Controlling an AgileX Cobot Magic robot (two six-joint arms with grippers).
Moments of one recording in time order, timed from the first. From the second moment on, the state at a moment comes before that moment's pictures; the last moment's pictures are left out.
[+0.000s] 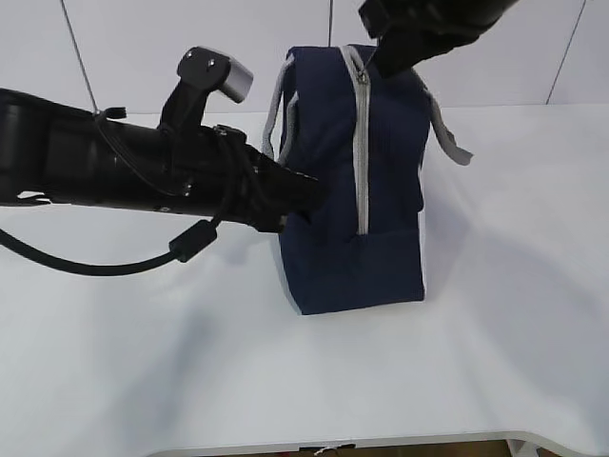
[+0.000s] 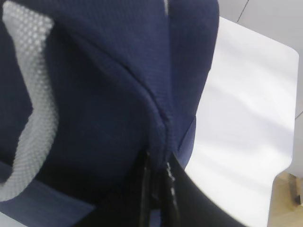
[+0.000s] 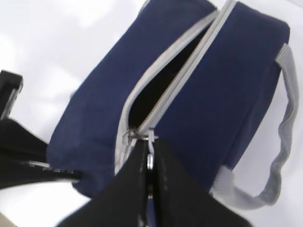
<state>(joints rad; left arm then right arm) -0.54 1.73 -0.97 -1.81 0.54 1.89 0.42 1.63 -1.63 0.16 0.95 -0.24</state>
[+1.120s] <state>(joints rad) -0.54 1.73 -0.97 -1.81 0.55 1.86 0.42 1.94 -1.93 -0.13 0.79 -0.23</state>
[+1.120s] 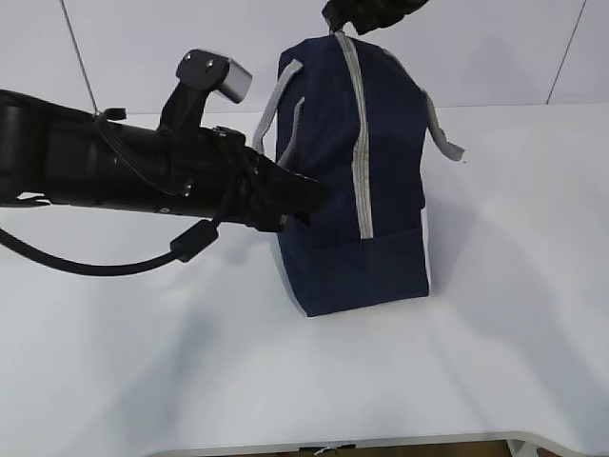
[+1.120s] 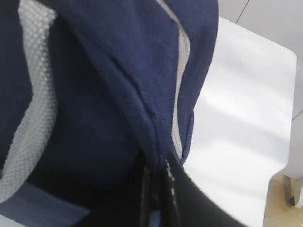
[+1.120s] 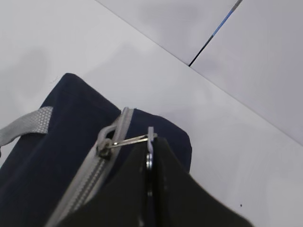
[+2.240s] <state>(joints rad) -0.54 1.73 -0.96 -1.80 0.53 1.86 0.40 2.00 -1.95 -0.25 0.79 -0.23</state>
